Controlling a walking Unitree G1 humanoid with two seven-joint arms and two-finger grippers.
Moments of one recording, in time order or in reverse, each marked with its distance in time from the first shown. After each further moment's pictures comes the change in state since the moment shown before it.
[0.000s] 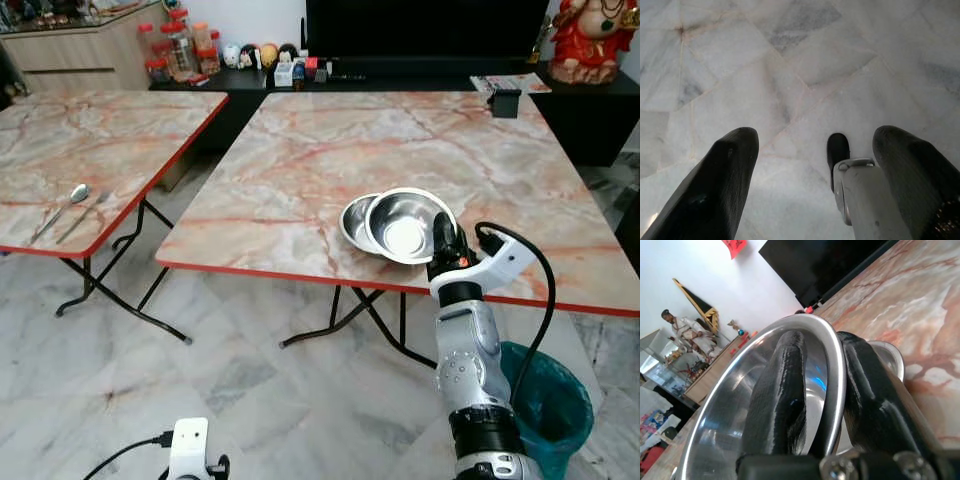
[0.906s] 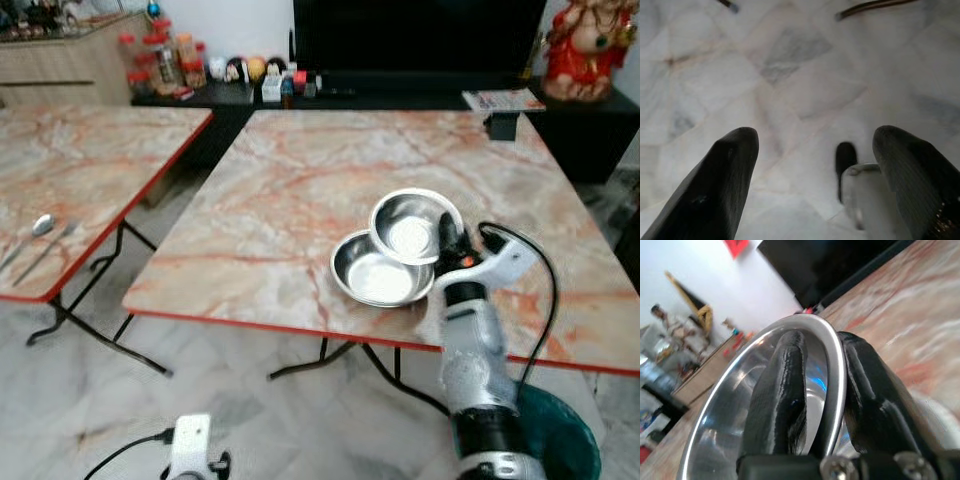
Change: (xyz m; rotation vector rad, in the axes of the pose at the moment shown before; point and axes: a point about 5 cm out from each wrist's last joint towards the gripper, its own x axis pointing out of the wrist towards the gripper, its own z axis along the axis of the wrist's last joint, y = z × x) left arm 0.000 0.008 0.001 0.007 -0.003 0.023; right arm 0.001 0.013 -0.009 -0.005 0.033 0.041
